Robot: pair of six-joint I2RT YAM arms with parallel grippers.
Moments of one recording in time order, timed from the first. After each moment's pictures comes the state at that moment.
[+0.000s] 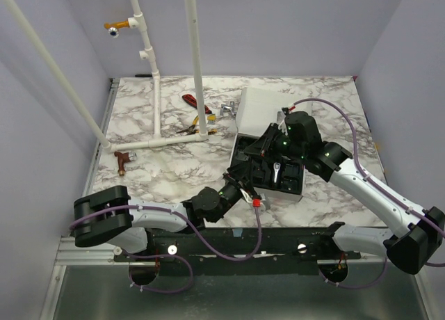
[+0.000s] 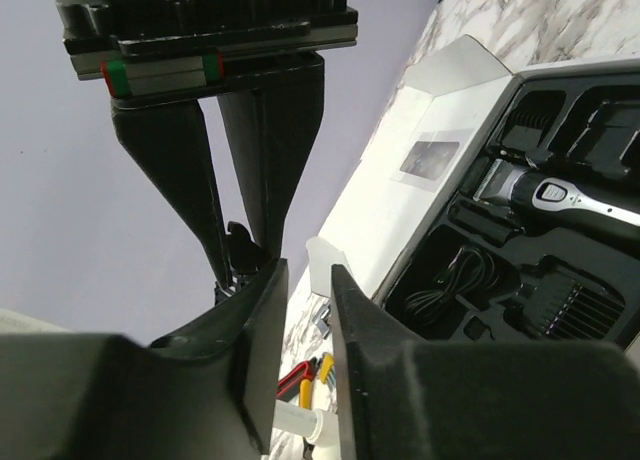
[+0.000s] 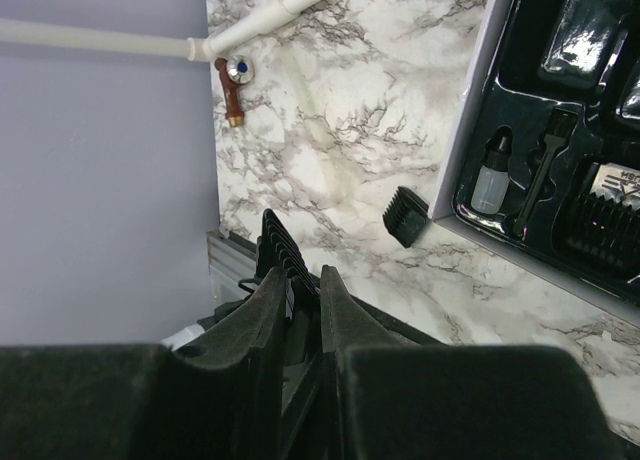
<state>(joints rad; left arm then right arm) -1.30 1.38 0.48 1.05 -0.46 1.02 0.66 1.17 1.06 -0.43 -0.18 0.99</state>
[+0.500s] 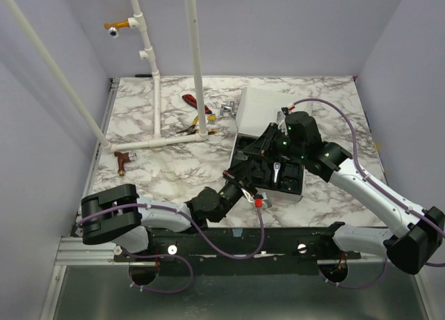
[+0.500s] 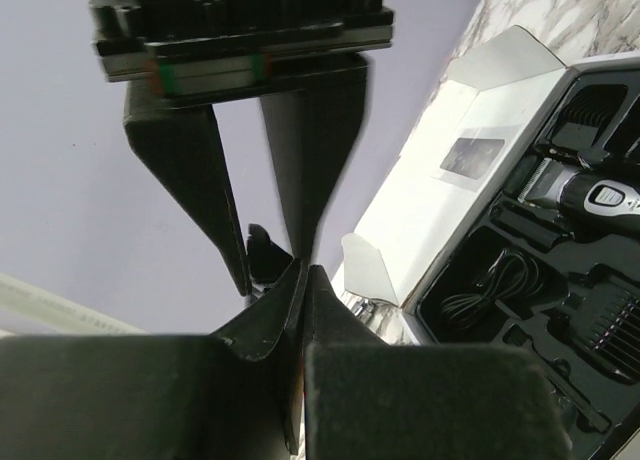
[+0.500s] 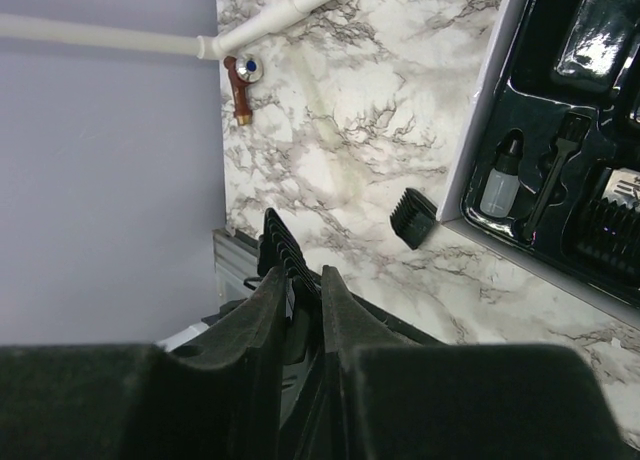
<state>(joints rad) -1.30 1.45 0.48 1.19 -0.52 1.12 0.66 1.17 1.05 -0.41 -0.20 0.99</state>
